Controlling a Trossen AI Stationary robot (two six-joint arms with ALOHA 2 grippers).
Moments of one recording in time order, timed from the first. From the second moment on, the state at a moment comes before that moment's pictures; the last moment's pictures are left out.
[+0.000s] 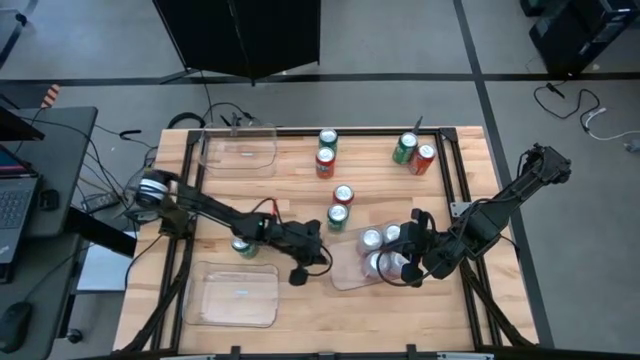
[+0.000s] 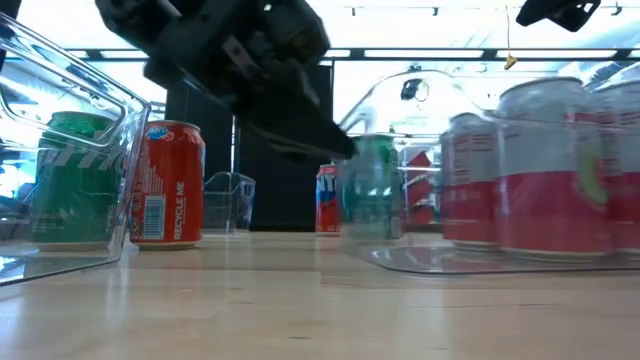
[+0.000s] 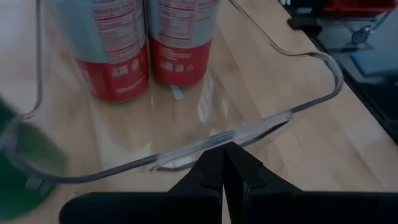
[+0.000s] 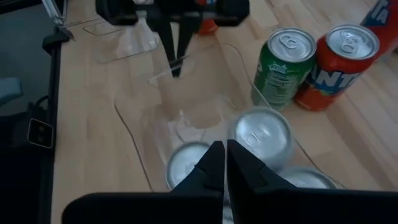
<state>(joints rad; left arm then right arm) -0.20 1.77 0.90 0.34 0.10 -0.11 0.64 1.19 1.03 -0.78 0.53 0.81</state>
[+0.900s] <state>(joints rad) -0.19 2.04 1.23 0.54 0.38 -0.09 0.65 1.29 1.03 -0.61 0.28 0.75</state>
